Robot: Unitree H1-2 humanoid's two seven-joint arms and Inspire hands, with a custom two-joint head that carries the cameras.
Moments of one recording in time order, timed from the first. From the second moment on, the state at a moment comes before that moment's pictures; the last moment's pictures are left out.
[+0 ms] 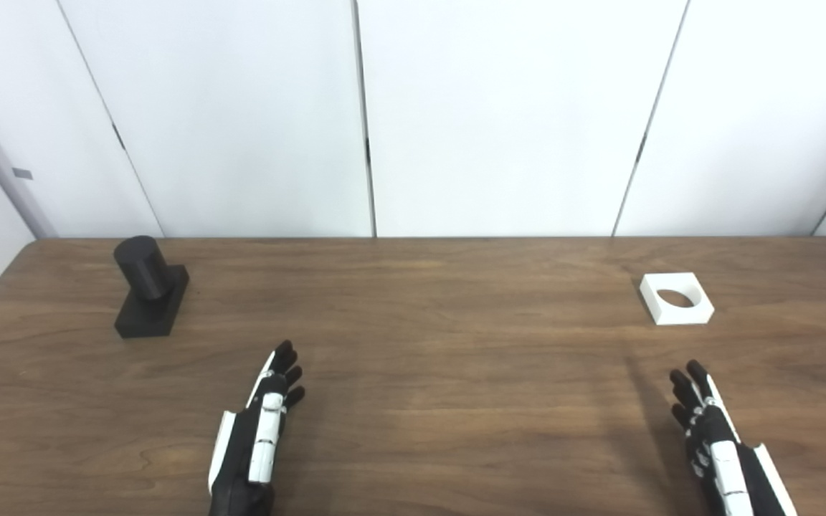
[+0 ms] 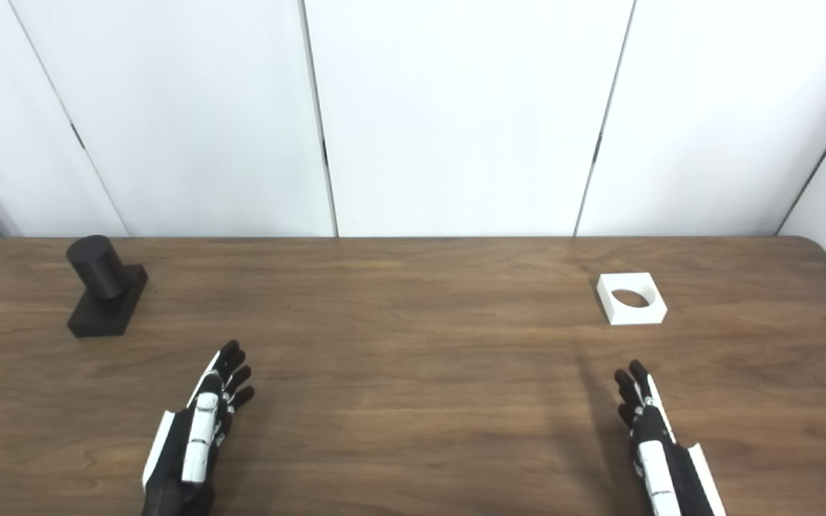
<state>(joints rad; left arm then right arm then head) 0.22 0.07 -0.09 -0.23 -0.04 0.00 0.12 0.29 -0.16 -0.07 -0.22 0.09 -0.14 0.06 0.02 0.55</state>
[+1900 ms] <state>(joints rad) 0.20 0.05 -0.20 -0.17 0.05 -0.06 0.20 0.23 -0.23 -0.14 -0.11 0.15 -0.25 0.13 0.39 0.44</state>
